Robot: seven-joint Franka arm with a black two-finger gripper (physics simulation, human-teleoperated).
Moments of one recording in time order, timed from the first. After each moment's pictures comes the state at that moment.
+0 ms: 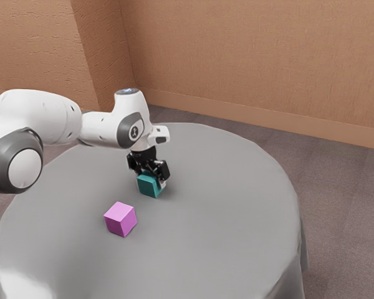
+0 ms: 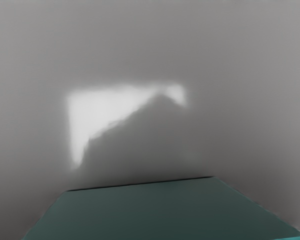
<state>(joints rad) 0.01 0.67 0.04 -1.56 -0.12 2.22 0.20</state>
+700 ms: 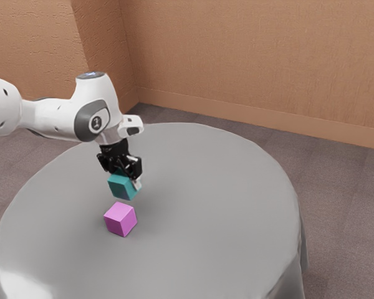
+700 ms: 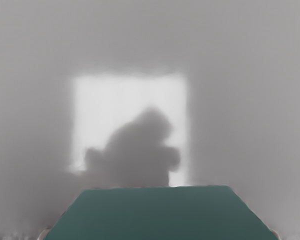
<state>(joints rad) 0.00 0.17 0.04 -2.05 -0.09 2.23 0.09</state>
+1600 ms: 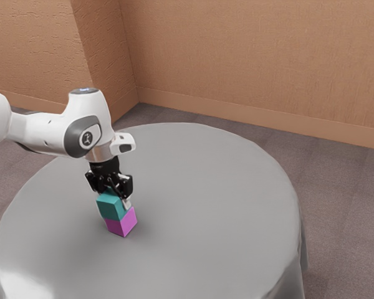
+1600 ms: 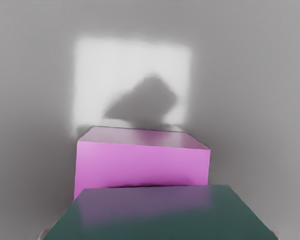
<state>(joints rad) 0.00 0.09 0.04 -2.21 -0.08 2.22 0.02</state>
